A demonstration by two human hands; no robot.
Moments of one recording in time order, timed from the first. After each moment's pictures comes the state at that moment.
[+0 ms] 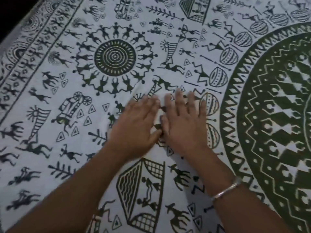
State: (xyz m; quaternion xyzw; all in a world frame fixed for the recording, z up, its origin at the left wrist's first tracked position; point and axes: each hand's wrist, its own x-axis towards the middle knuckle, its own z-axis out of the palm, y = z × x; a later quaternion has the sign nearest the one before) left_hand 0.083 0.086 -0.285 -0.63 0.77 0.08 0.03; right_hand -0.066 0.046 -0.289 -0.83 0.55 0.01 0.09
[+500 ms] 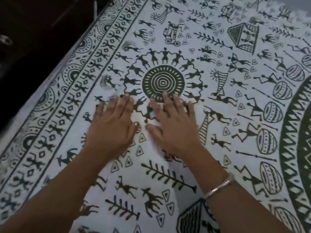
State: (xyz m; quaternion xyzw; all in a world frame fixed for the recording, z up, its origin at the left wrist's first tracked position) left_hand 0.257 0.077 -0.271 -0.75 0.65 0.07 0.04; right_hand 0.084 0.008 -0.282 -0.87 0.48 0.00 0.12
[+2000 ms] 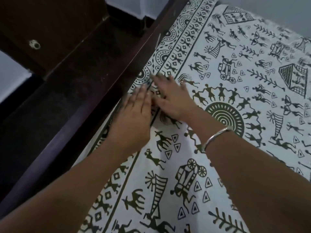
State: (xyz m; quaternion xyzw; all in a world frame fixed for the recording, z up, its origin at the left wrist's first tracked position) left_hand 0.386 0.028 -0.243 -0.72 0.69 0.01 0.00; right_hand 0.285 -0.099 -0.252 -0.89 0.41 0.01 0.21
